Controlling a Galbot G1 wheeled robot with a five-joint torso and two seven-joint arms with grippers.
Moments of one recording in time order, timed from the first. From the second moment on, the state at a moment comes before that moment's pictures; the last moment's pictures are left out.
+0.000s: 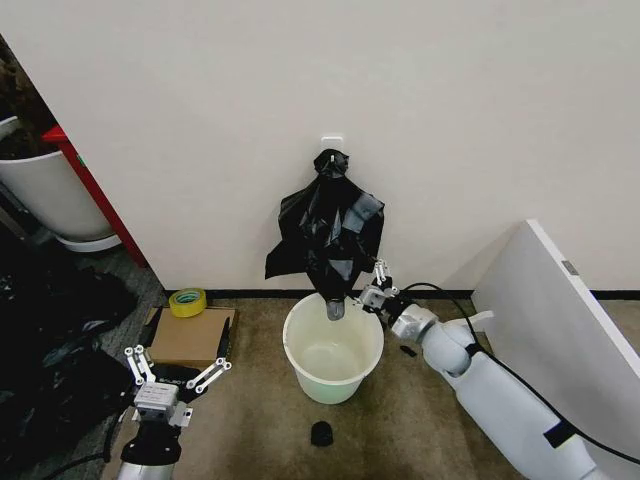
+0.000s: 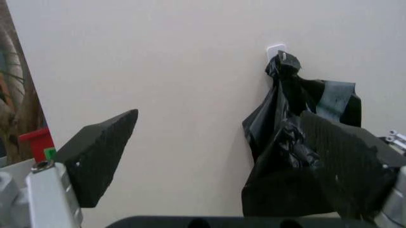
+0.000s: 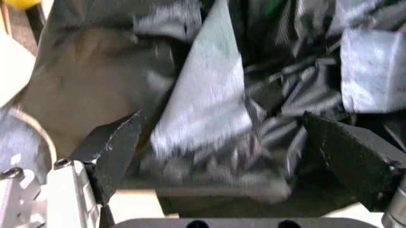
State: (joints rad) left arm 1.92 -1.36 -0.61 -2.30 0.07 -0.57 -0.06; right arm -0.80 1.07 -0.05 1.48 -0.40 0.20 -0.05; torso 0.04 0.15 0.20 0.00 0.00
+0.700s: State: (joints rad) left arm 1.92 -1.36 -0.61 -2.30 0.07 -0.58 -0.06; right arm -0.76 1.10 -0.08 1.44 -0.42 0.16 0.01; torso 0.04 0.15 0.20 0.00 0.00
